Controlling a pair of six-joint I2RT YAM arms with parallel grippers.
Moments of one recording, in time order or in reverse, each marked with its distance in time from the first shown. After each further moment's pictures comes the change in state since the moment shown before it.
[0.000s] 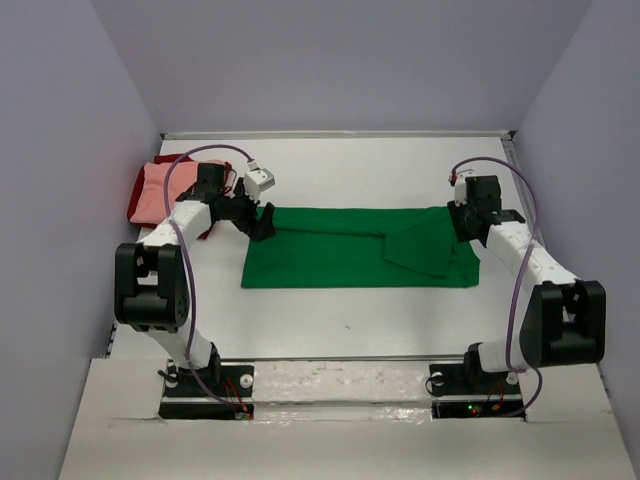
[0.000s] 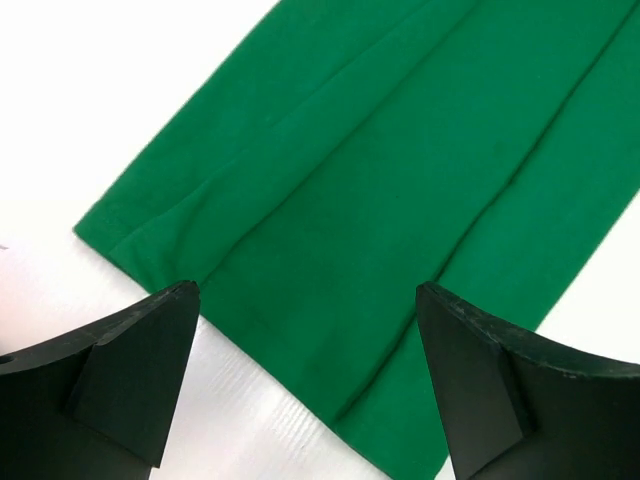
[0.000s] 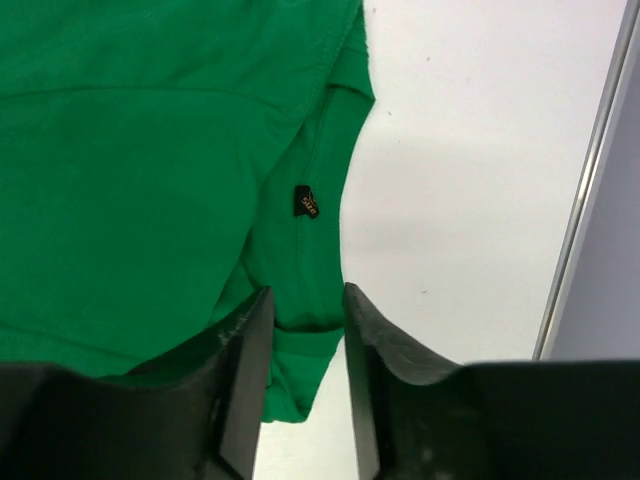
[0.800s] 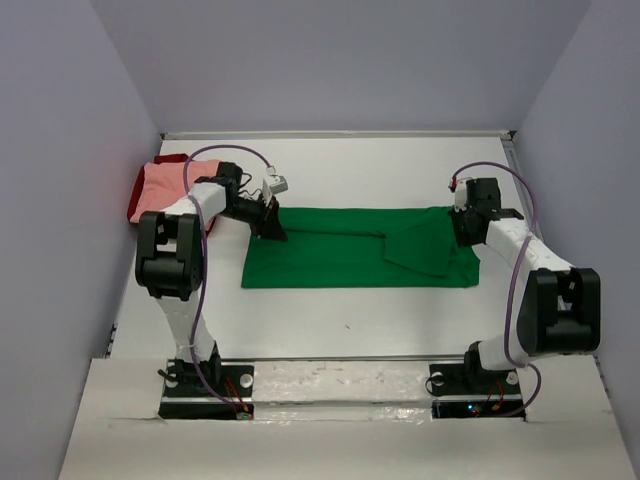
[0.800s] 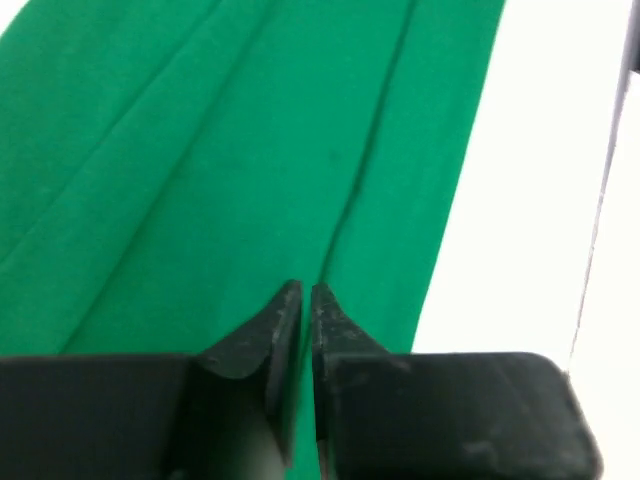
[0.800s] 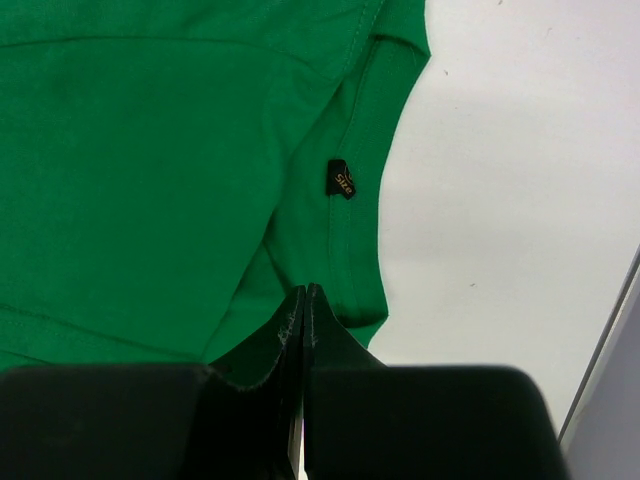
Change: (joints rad) left arm -0.035 0.257 0.188 -0.305 0.334 0.170; right arm -0.037 0.068 -0.002 -0.039 -0.083 0.023
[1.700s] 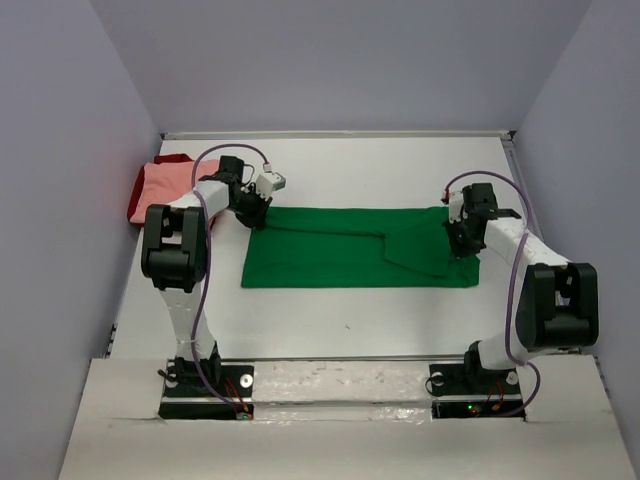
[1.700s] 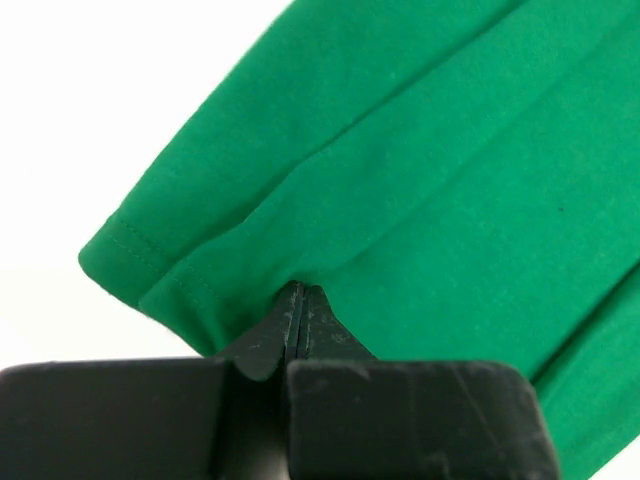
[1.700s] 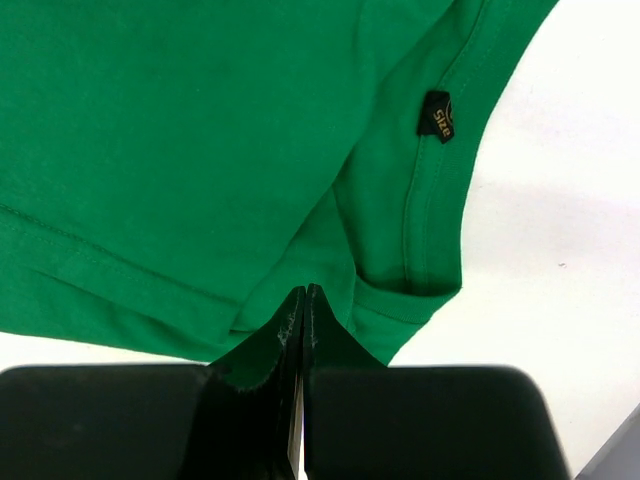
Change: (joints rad) left arm -0.002 0.087 0.062 0.171 -0.531 -0.117; right arm 0.000 0.029 -0.002 -0.126 -0.138 -0.024
